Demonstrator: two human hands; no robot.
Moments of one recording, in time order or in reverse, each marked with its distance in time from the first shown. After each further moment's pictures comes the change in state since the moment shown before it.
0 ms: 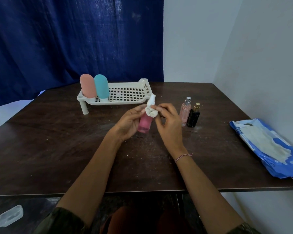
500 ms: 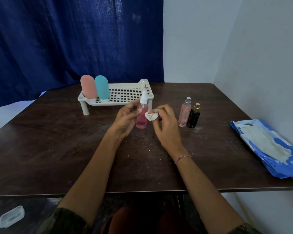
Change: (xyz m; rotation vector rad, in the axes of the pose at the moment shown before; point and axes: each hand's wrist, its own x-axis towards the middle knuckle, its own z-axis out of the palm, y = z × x) left_hand 0.006 0.002 -0.013 0.030 0.159 0.158; right_hand -0.002 0.000 0.003 0.007 -0.067 -0.039
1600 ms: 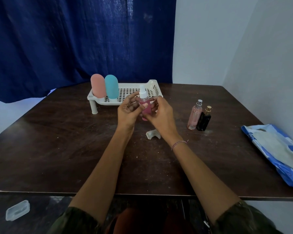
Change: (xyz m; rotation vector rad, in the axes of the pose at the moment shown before) left_hand 0.000 0.005 -0.005 0.191 0.287 0.329; right_hand 0.042 -0.006 0.041 0.089 -0.136 0.265
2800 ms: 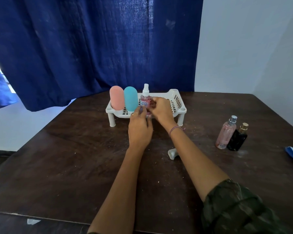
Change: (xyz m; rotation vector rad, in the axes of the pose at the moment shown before) left_hand 0.034 -0.015 -0.031 1.258 0.133 0.155; right_hand 0.095 0.001 0.084 -0.062 -0.209 0.172
